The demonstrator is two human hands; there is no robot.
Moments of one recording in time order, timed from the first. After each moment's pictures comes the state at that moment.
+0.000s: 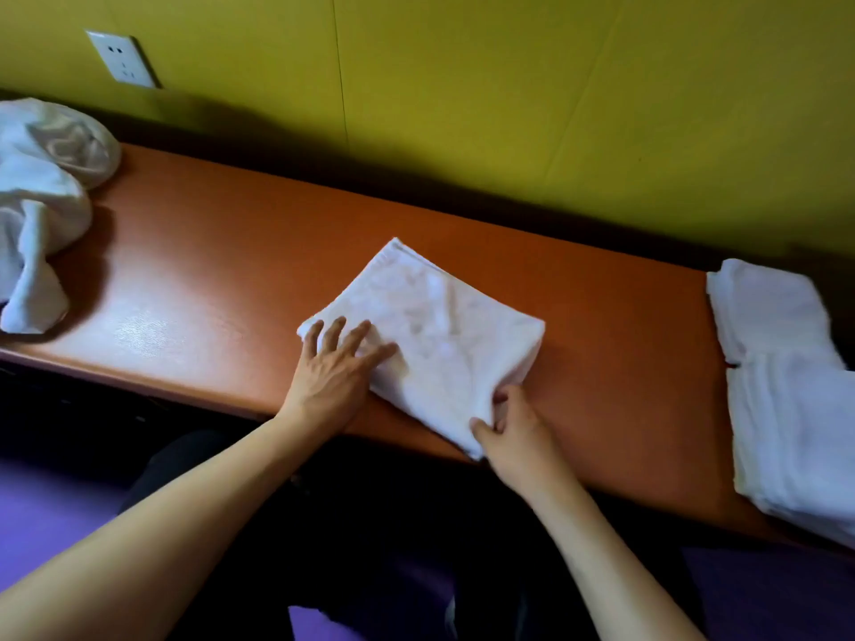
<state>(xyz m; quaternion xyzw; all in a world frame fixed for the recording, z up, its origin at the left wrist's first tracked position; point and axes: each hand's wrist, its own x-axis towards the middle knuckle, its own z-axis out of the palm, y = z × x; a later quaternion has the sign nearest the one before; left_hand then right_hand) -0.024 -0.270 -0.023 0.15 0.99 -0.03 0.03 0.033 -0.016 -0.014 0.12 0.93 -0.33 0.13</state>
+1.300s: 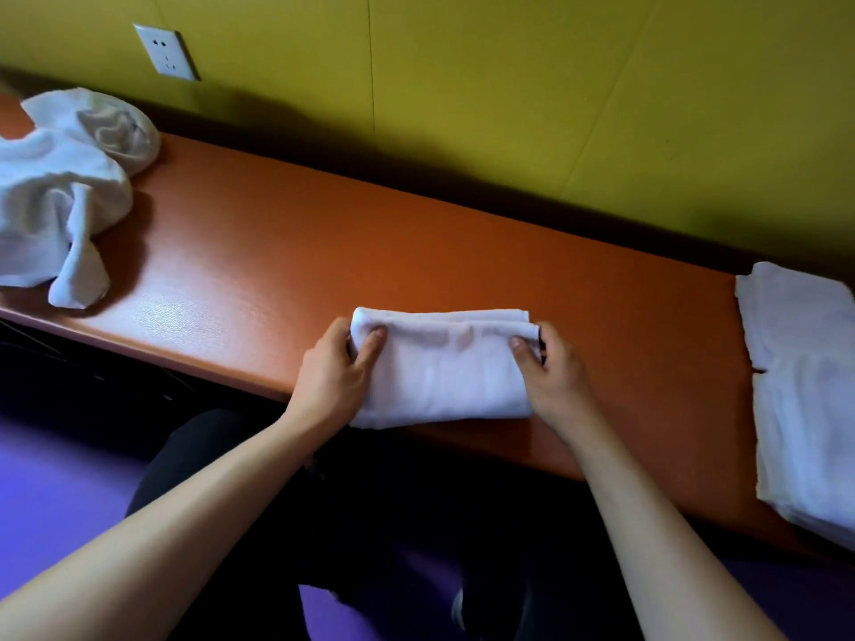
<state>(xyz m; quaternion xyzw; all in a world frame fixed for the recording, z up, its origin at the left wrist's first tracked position) 0.006 -0.272 0.002 -0.12 0.87 0.48 -0.03 -0.022 -0.001 -0.004 0.01 0.91 -0.40 -0.05</state>
